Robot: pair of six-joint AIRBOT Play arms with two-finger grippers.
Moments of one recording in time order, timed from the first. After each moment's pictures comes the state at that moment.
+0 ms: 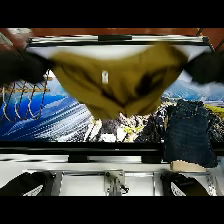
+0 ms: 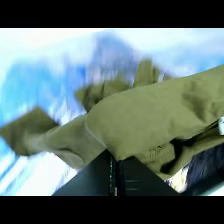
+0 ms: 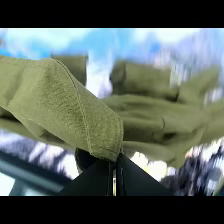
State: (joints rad) left arm -0.52 -0.97 1.58 1.44 -1.23 -1.66; right arm 0.17 -0.97 1.72 -1.26 1.58 1.56
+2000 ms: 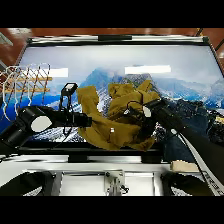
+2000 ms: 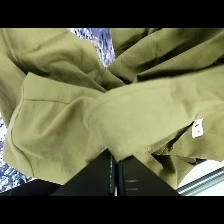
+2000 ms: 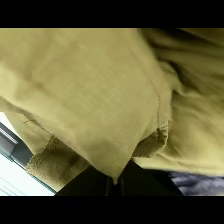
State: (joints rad) left arm -0.62 -0.99 0.94 1.38 -0.94 -1.86; right arm 0.48 -1.32 0.96 -1.56 1.37 1.06
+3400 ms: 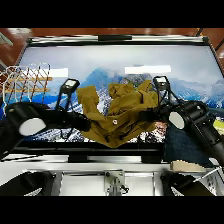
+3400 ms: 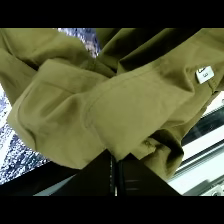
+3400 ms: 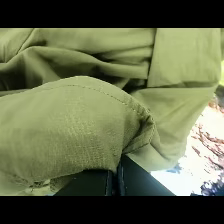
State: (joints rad) left arm -0.72 -0.98 1.07 1.47 -1.11 -1.87; right arm 0.48 -0.94 0.96 -1.65 1.12 1.89
